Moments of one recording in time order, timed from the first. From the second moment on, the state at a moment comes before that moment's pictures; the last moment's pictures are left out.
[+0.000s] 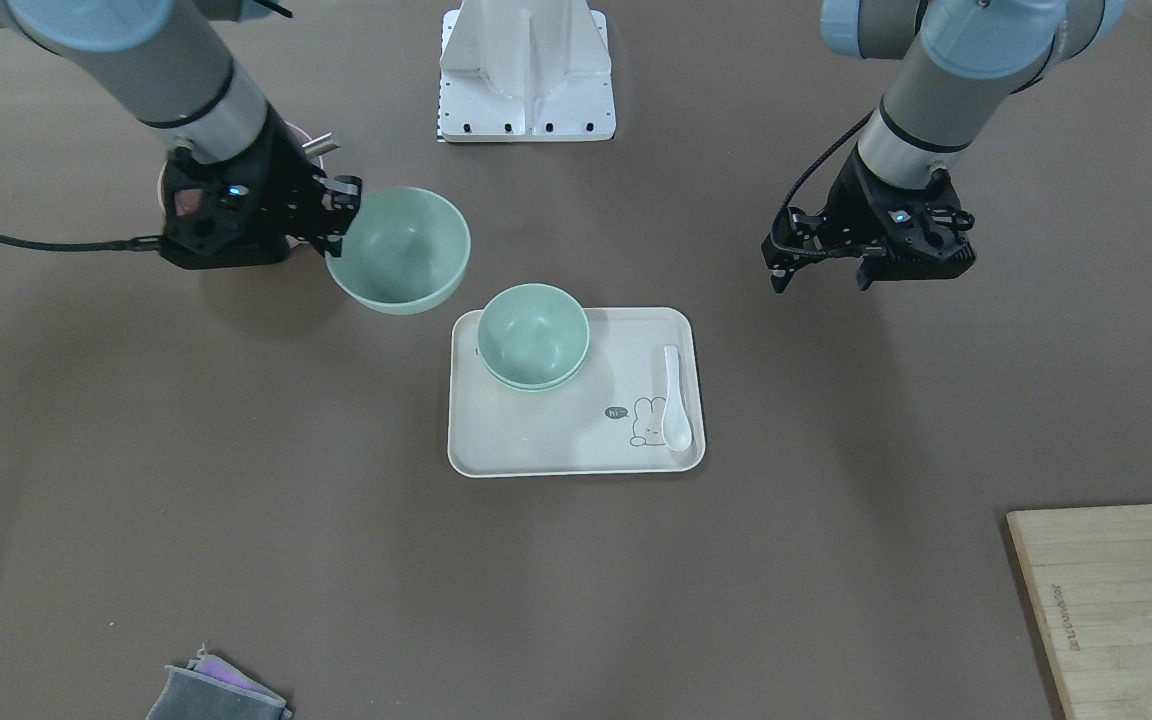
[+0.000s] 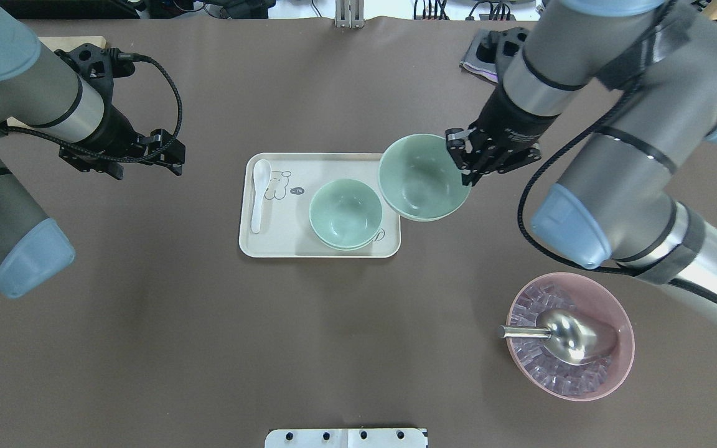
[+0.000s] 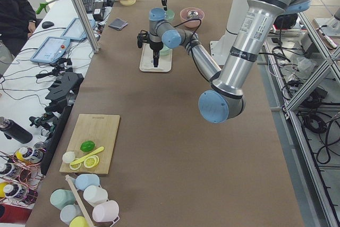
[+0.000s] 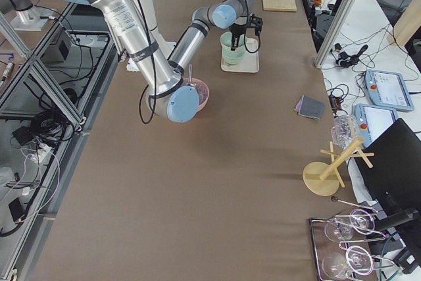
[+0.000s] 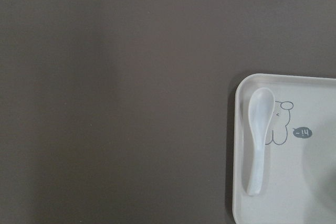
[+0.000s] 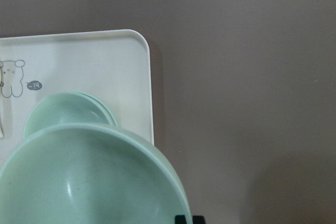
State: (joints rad) left arm -0.86 -1.97 -1.96 -1.51 -2.09 -1.01; right arm 0.79 -0.92 1.86 -1.82 2.24 1.03
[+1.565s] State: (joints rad) left arm -0.86 -1.97 -1.93 -1.52 -2.09 -1.01; right arm 0.66 -0.78 1.52 -1.56 2.15 1.12
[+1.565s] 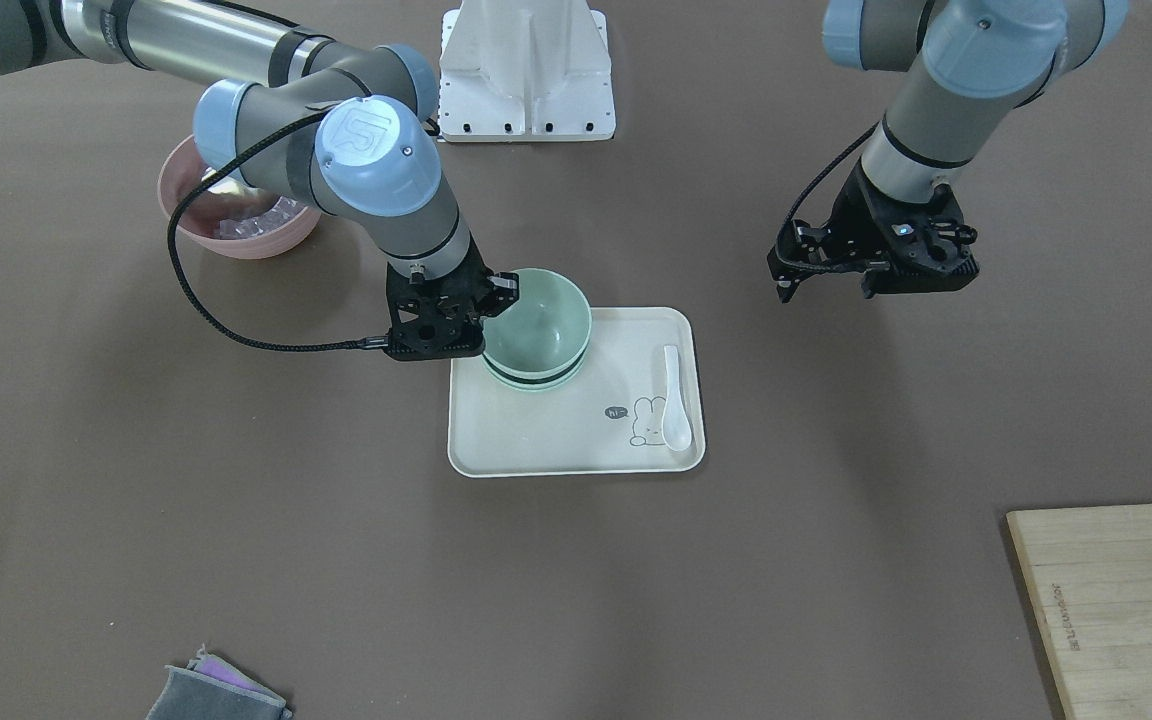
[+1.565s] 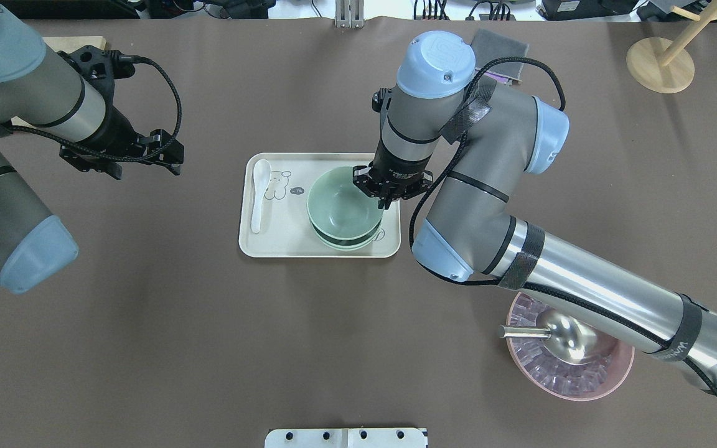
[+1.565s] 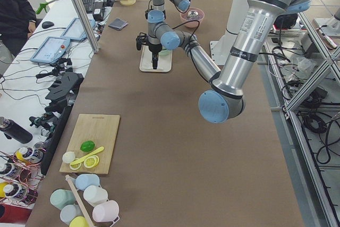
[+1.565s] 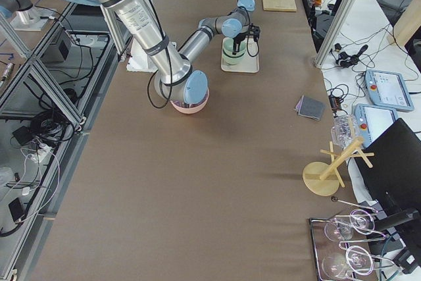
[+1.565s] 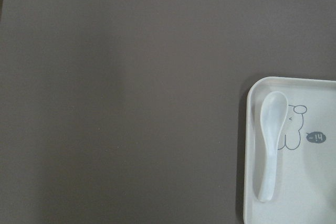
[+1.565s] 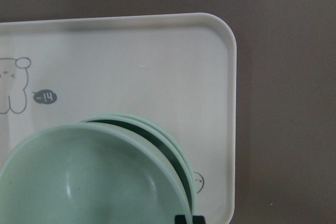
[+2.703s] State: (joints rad) left arm -0.86 -1.98 -1.92 -1.52 -2.08 -1.02; right arm 0.66 -0.78 1.47 -1.51 2.15 1.12
